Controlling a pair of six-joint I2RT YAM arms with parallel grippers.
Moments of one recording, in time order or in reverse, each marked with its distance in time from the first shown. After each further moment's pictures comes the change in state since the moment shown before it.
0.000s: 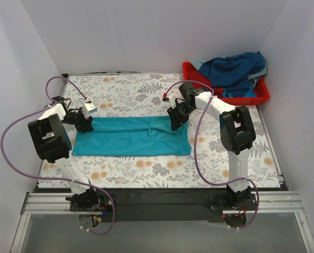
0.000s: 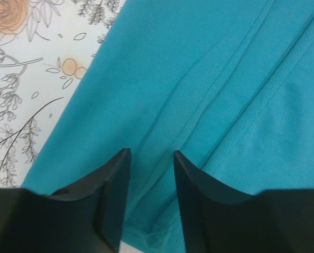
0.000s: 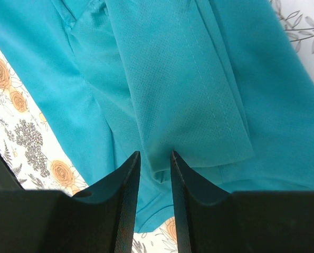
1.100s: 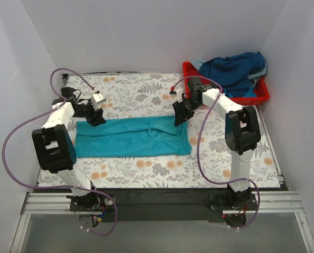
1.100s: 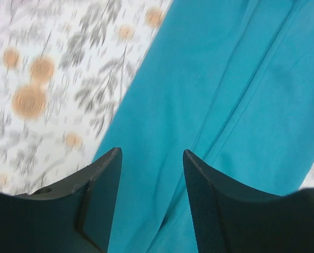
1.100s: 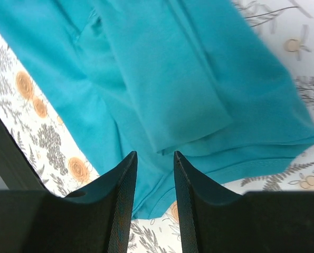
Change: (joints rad) left arm -0.102 -0.182 -0.036 0.003 0.105 -0.154; right arm -0.058 -0.043 -0.003 -0.027 -0.053 0.051
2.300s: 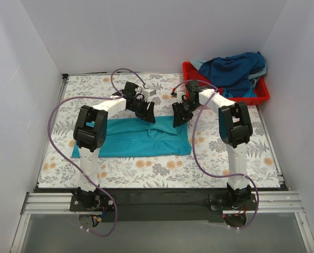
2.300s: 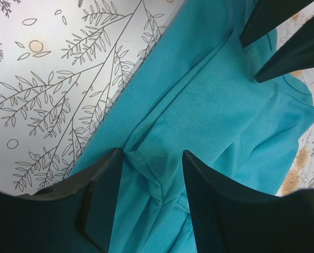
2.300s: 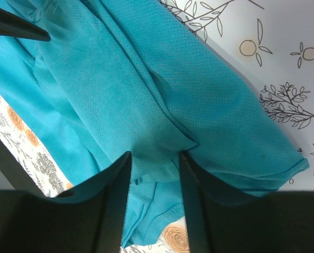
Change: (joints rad) left arm -0.619 0.409 0.289 0.354 -0.135 -1.041; right arm -0.039 0.178 0.096 0.034 0.008 0.167
